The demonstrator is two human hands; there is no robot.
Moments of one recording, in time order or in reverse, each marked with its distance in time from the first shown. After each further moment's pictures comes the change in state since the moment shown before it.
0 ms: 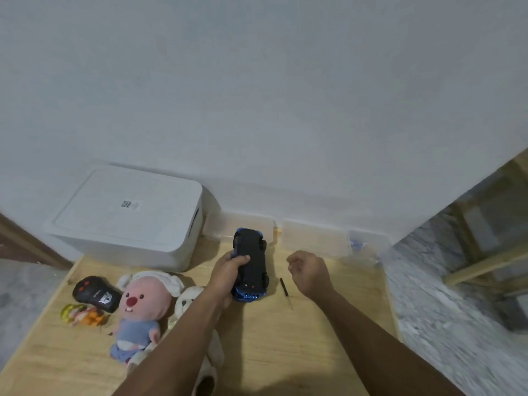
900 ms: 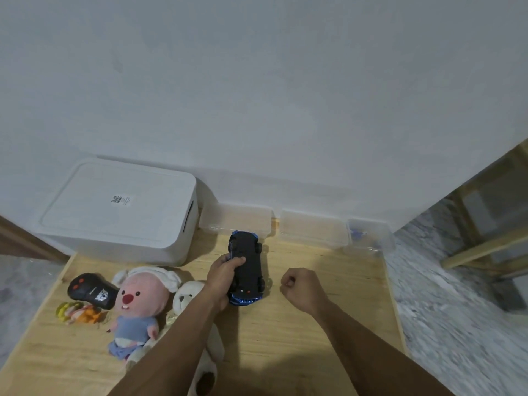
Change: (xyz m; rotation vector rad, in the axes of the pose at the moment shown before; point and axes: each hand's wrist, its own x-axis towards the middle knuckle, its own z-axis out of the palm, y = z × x) left_hand 0.012 -0.019 -0.010 -0.021 0.050 -0.093; right_hand -0.020 0.027 0.032 -0.042 -0.206 0.042
